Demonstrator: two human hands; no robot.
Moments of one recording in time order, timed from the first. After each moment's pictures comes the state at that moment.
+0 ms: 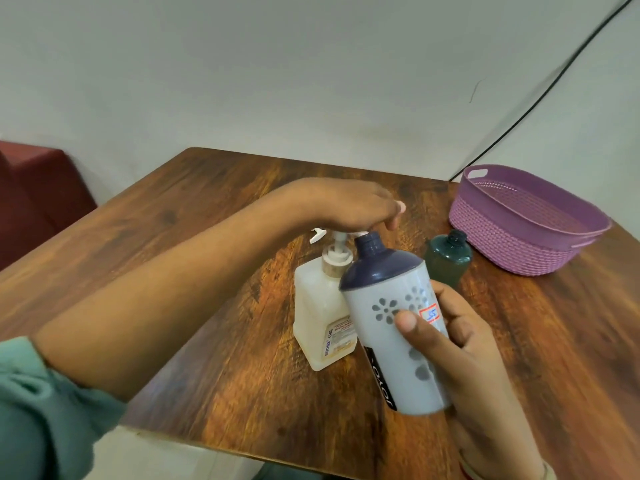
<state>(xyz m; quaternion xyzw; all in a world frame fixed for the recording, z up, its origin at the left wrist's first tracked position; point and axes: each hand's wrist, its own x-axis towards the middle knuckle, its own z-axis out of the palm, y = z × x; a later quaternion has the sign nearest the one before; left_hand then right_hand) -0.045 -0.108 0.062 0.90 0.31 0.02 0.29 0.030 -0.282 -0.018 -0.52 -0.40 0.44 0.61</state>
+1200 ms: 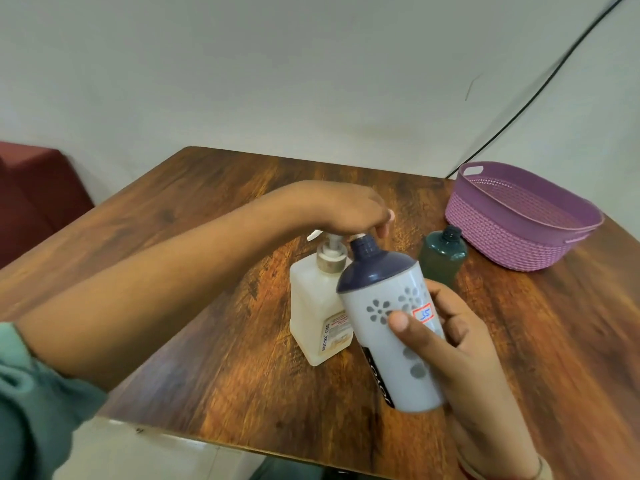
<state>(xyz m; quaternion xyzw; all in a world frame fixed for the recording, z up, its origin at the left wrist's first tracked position) -0.045 -0.116 0.062 0.91 0.32 -0.01 0.27 0.032 -0.287 -0.021 -0.52 -0.40 0.44 0.61</state>
